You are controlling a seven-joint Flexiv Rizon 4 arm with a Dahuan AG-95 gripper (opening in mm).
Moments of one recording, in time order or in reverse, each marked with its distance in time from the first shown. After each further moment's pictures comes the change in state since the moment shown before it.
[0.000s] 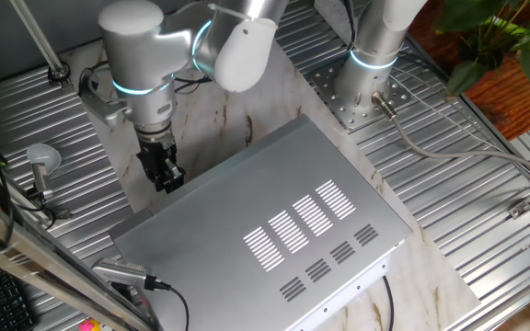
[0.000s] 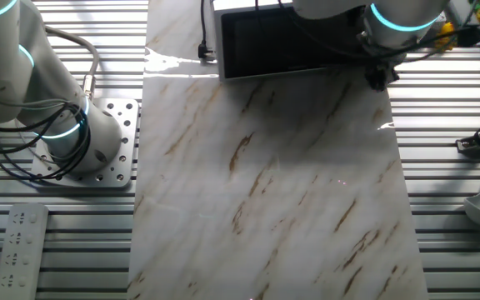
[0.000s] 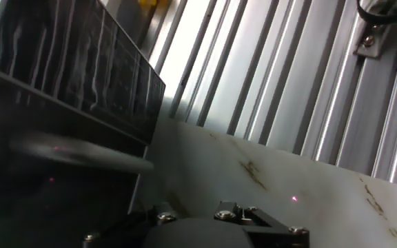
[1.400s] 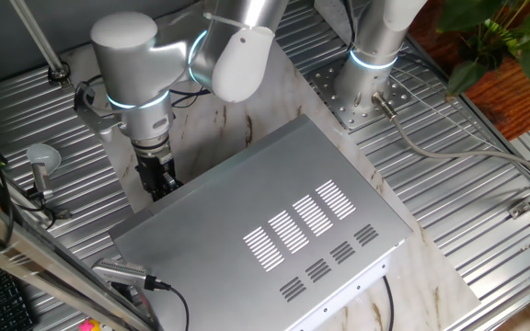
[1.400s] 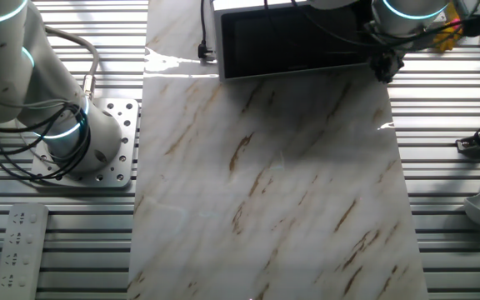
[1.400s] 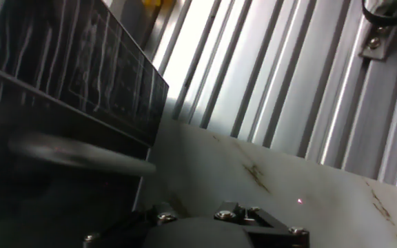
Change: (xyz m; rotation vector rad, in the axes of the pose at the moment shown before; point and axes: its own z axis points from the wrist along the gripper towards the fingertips) arm -0.020 0.019 0.007 -0.008 0.011 0.039
